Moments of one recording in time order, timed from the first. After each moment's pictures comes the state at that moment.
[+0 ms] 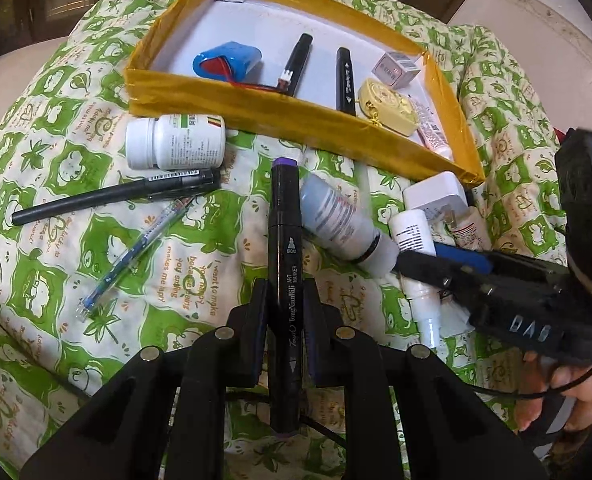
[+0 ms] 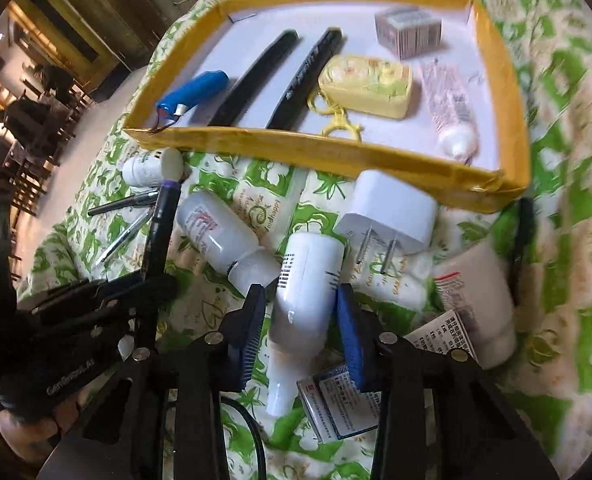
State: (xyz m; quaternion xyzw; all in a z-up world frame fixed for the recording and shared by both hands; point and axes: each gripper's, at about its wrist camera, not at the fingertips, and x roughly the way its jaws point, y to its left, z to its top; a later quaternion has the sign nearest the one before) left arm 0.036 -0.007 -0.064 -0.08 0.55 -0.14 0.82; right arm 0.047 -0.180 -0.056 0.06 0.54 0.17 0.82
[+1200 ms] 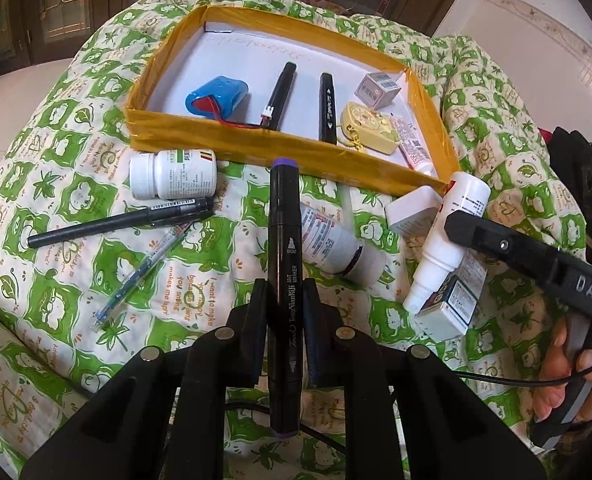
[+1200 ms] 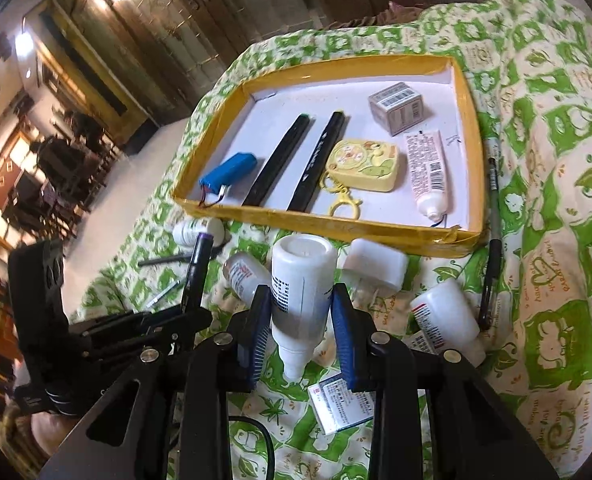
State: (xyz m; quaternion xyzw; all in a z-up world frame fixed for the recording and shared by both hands) left arm 0.031 -0.007 -0.042 -0.07 0.52 -0.15 0.84; right arm 0.024 -0.213 -0.007 0.12 0.44 0.19 0.87
